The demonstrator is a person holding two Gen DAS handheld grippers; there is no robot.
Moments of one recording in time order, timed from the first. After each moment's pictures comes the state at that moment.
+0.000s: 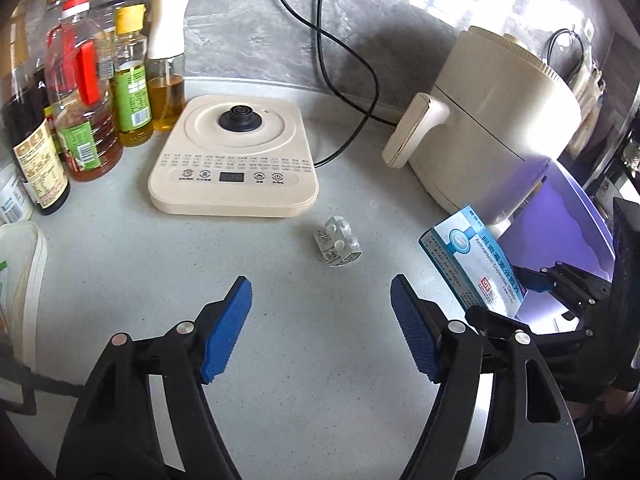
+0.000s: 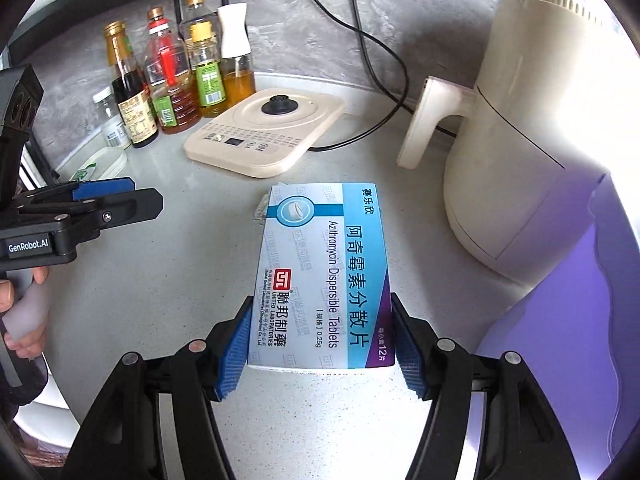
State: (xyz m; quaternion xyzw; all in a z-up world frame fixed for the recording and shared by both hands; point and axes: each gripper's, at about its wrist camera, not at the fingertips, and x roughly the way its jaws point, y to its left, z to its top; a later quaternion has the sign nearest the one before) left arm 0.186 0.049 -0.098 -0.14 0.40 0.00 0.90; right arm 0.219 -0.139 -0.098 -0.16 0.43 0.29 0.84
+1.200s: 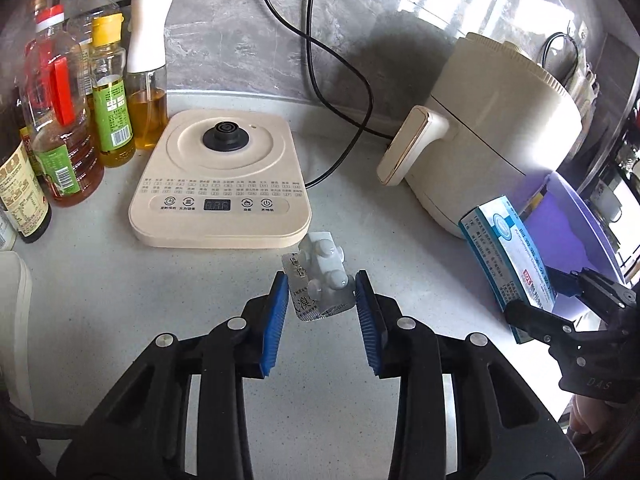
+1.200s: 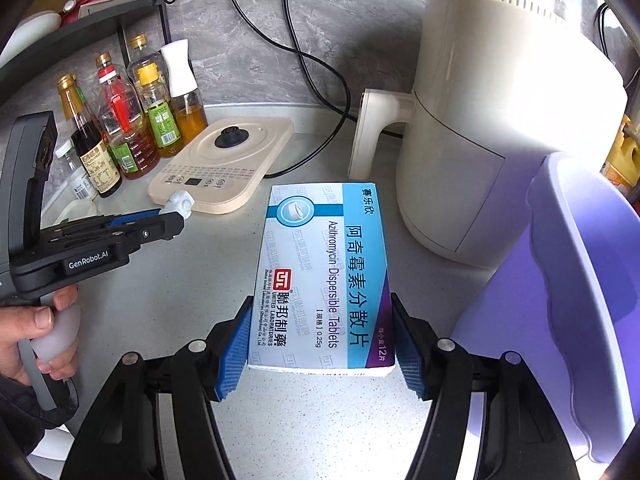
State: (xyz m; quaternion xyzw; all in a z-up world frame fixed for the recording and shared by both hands) left arm 0.202 0.055 -0.093 -0.14 0.38 0.00 0.91; right arm 0.220 -0.150 -0.064 -0.09 0.41 0.25 0.87
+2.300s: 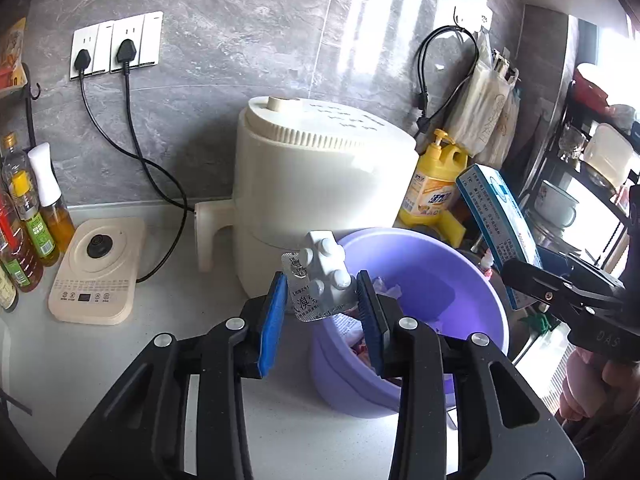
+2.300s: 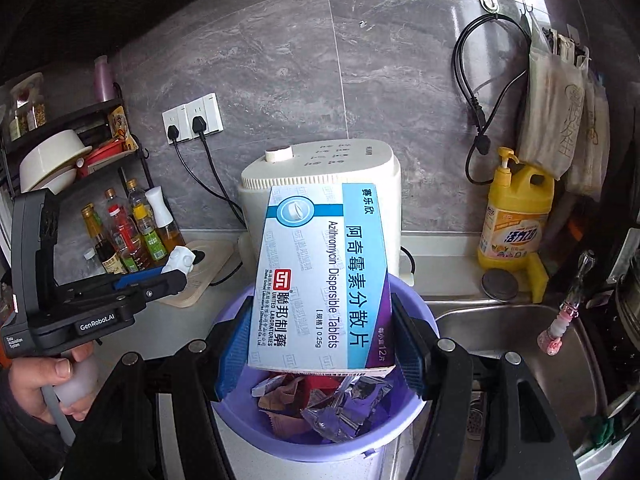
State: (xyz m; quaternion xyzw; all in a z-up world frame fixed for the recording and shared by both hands) left arm 0.228 -0.184 0.024 -0.08 0.30 -0.05 0.95; right arm 0.239 -0.403 0.044 0.01 0.29 0.25 0.92
